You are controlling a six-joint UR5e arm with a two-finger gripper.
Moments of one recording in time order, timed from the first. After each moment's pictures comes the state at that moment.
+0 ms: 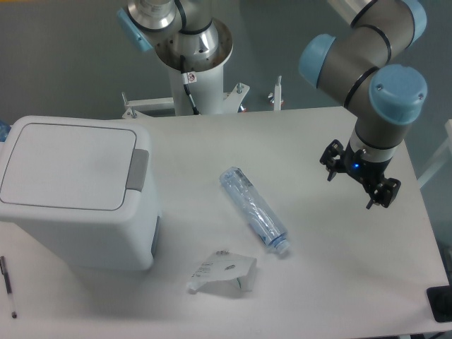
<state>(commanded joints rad) 2.70 -2.00 -1.39 -1.25 1.56 1.48</state>
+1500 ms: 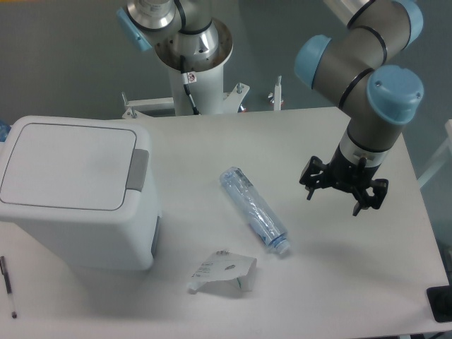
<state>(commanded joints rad) 2.67 -2.00 -1.39 -1.27 1.34 0.93</state>
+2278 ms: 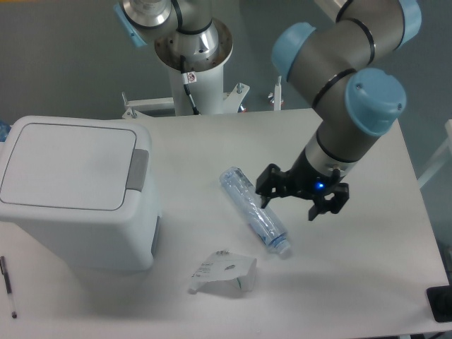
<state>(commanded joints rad) 2.52 -2.01 -1.15 -1.59 1.22 0.64</state>
